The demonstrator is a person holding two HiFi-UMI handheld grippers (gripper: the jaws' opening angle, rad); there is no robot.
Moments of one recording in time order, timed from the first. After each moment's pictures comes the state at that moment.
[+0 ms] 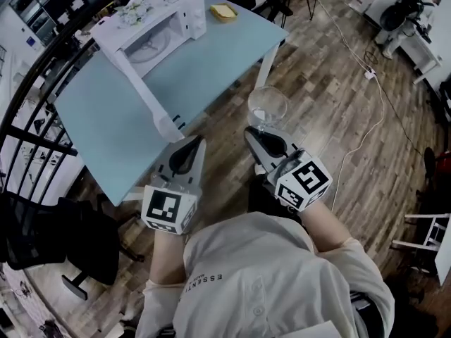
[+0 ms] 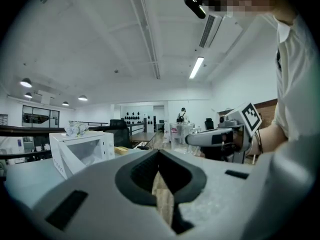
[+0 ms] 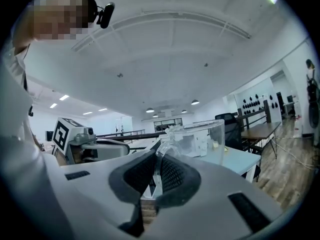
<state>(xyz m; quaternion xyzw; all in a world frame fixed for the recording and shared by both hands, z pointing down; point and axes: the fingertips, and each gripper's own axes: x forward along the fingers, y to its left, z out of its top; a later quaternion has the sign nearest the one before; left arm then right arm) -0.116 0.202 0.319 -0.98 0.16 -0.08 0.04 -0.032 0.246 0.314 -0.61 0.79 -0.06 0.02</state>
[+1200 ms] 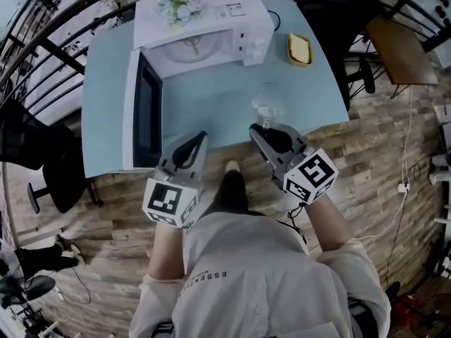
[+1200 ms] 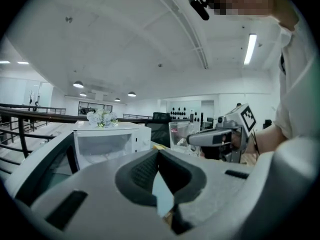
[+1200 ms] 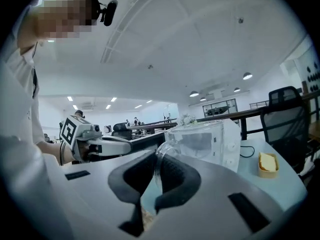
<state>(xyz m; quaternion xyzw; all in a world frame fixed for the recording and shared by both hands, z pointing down) 0.056 -0.020 0.346 -0.89 0.44 -0.09 -0.05 0.153 -0.029 0.338 -0.31 0.94 -0.08 -0.05</state>
